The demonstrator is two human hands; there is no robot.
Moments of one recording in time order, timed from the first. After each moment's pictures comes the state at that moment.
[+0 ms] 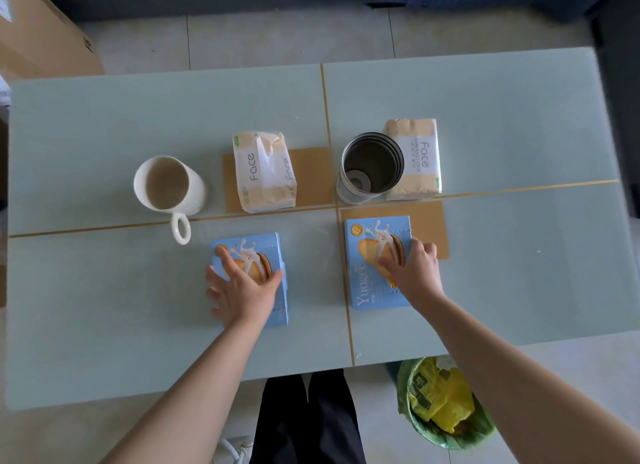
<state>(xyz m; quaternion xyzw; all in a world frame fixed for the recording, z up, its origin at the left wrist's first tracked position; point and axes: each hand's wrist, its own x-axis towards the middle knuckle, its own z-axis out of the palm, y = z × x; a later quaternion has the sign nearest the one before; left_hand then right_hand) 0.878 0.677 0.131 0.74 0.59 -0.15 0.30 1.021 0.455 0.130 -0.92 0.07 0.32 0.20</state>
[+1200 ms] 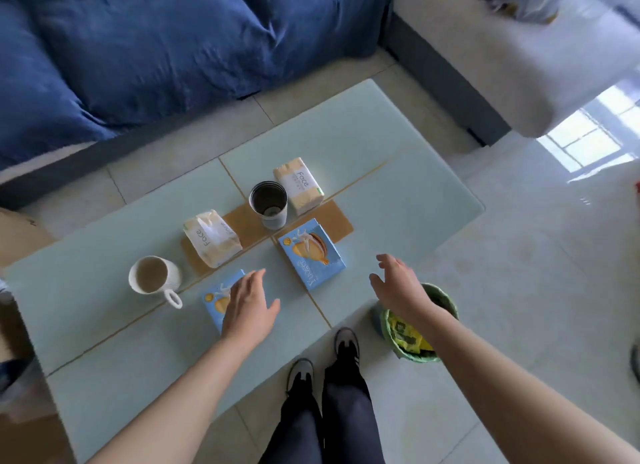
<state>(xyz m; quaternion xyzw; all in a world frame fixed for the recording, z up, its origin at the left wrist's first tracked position) 0.873 0.647 0.312 0.93 0.10 -0.23 0.26 0.900 0.382 0.329 -0.92 0.13 0.27 0.24</state>
